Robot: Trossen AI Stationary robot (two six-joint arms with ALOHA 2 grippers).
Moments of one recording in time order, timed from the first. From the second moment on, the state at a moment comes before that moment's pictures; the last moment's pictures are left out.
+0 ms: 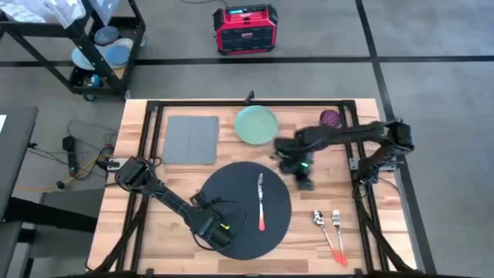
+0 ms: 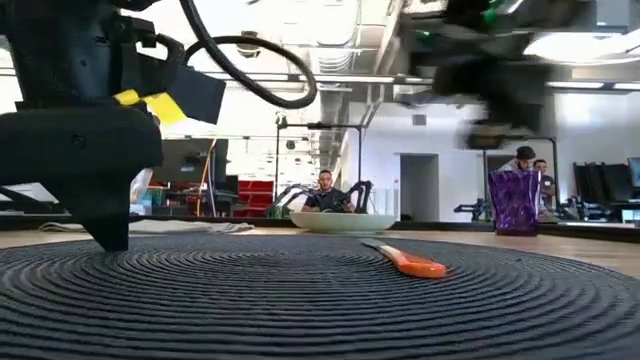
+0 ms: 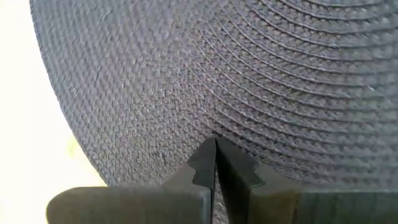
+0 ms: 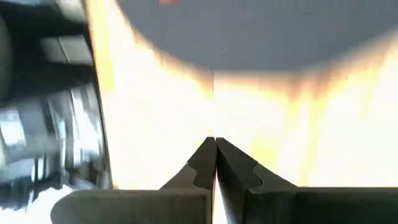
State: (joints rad) left arm -0.58 2.03 1.36 -1.03 -0.36 -1.18; right arm -0.08 1.55 1.09 -1.22 -0.55 -0.11
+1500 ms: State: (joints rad) left arm -0.56 2.03 1.36 -1.01 -0.36 -1.06; right arm 0.94 1.27 0.52 -0.22 -0.01 1.60
